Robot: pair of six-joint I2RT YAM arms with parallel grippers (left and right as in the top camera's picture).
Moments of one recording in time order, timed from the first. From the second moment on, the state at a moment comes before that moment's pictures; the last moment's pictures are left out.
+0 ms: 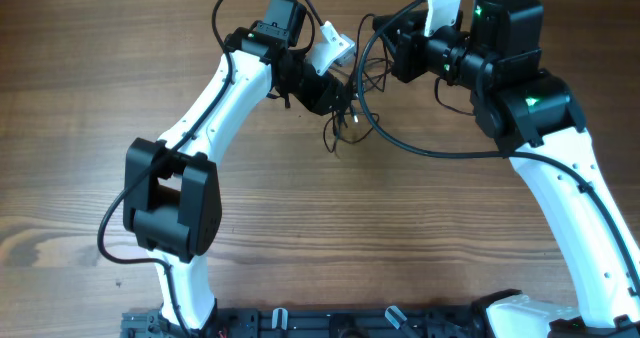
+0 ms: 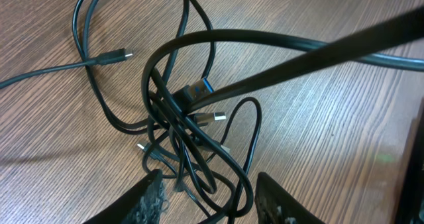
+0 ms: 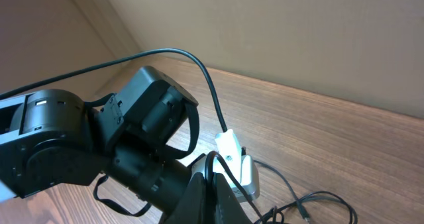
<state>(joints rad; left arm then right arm) -0.37 2.03 1.69 -0.86 0.61 0.38 0.30 1.44 1.46 -0.44 -0.45 0.14</state>
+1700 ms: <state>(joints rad) -0.23 2.03 1.68 -0.87 0.71 0.44 0.30 1.44 1.46 -0.47 -0.43 0.15</state>
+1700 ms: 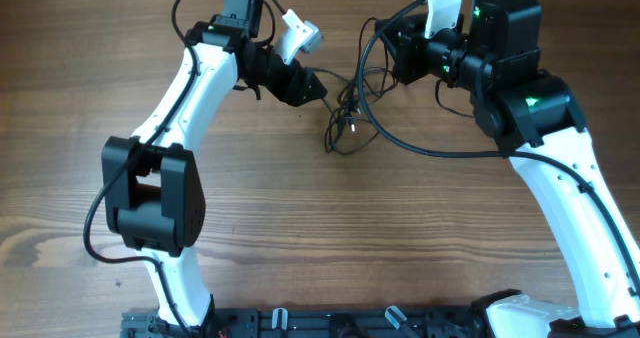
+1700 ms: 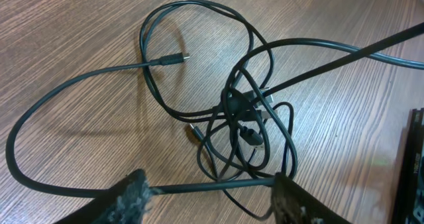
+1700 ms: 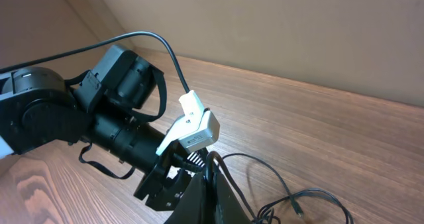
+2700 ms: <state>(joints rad) -0.32 2.03 1.68 -0.90 0.72 0.44 0.30 1.44 1.46 -0.43 -0.45 0.16</state>
